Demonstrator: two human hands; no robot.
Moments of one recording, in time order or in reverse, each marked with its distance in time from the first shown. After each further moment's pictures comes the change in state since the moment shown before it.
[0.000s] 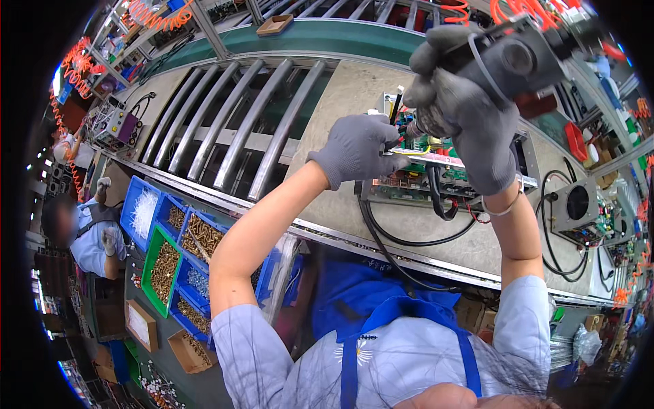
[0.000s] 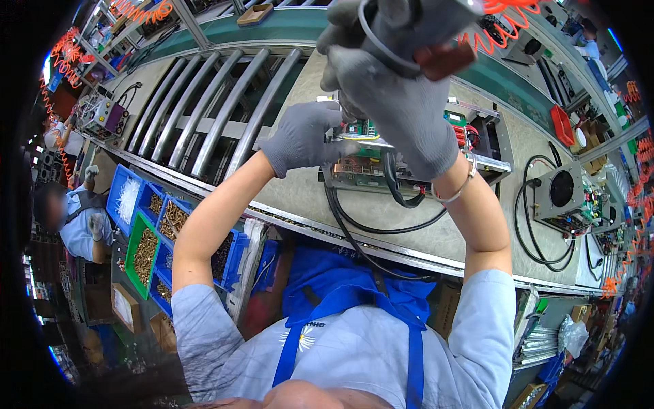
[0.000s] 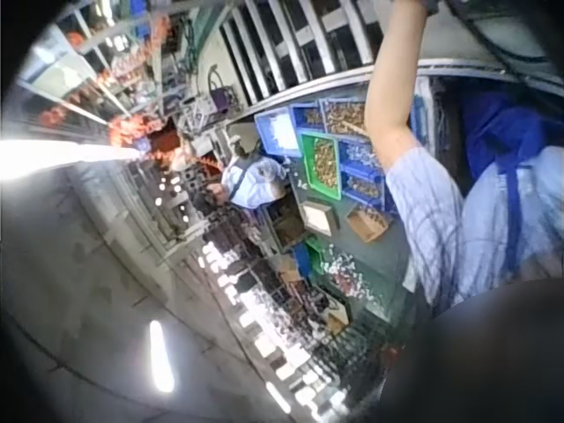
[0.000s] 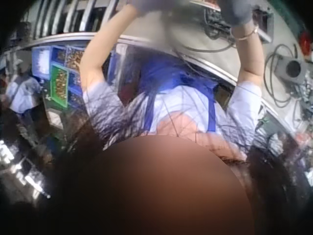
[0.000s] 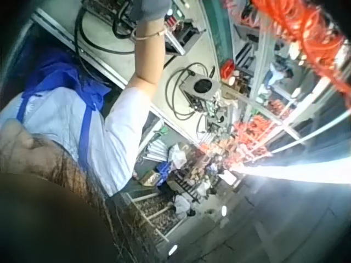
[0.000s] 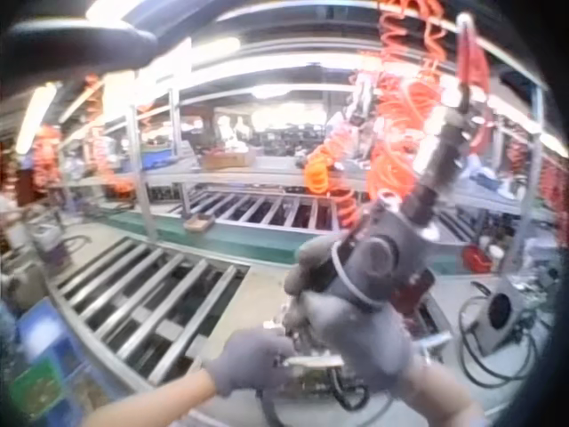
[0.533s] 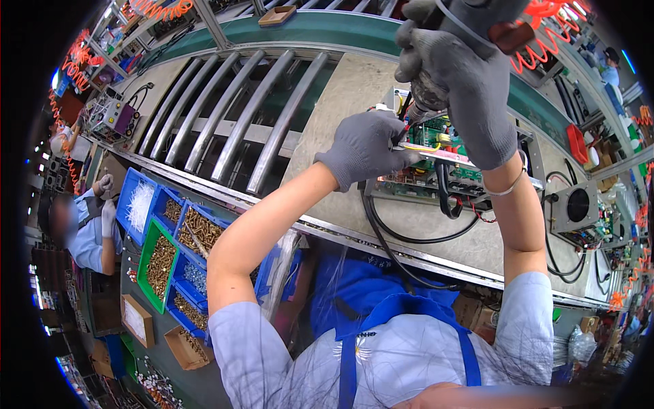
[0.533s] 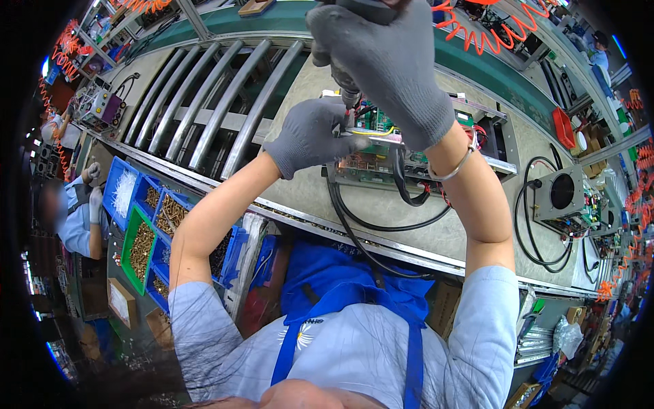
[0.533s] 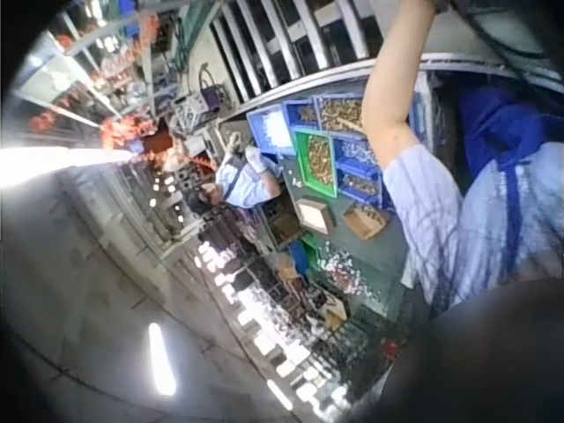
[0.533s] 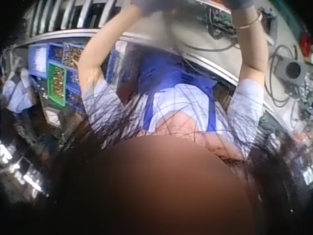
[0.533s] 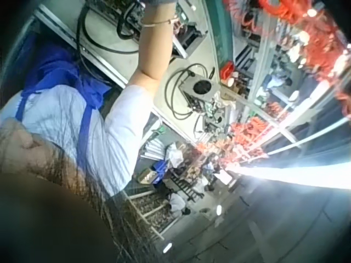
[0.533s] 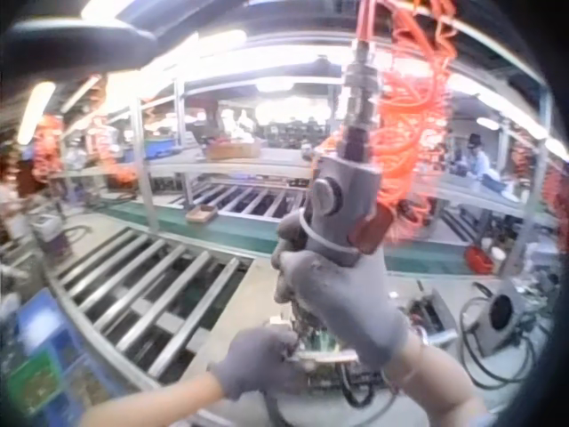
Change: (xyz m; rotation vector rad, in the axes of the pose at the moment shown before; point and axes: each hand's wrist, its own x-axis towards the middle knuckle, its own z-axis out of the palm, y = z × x) left_hand -0.008 0.009 0.003 -0.136 0.005 -0.161; right_hand 0.027 0.008 0.021 0.052 0.045 0.152
